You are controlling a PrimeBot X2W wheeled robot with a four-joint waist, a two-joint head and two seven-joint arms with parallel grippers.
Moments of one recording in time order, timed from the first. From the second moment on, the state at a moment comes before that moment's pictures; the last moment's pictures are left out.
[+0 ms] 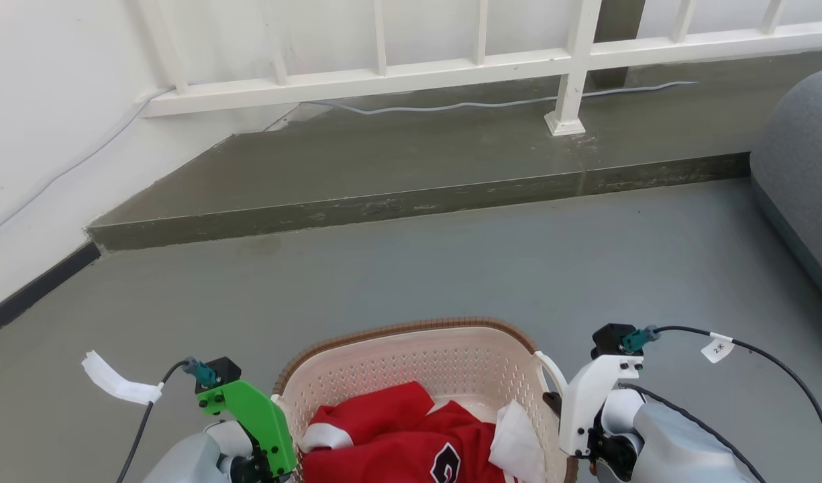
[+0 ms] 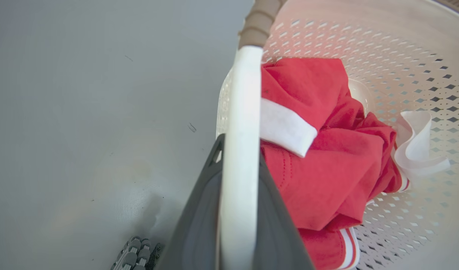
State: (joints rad) left arm -0.53 -0.03 -0.48 1.28 -0.82 -0.13 0.32; right arm -0.46 0.00 0.51 1.19 0.63 0.14 0.13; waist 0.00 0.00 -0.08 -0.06
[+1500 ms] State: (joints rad) left arm -0.51 -0.03 -0.51 1.27 -0.86 -0.12 0.31; right arm -0.45 0.00 0.54 1.20 0.68 0.14 0.13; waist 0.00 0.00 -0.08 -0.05
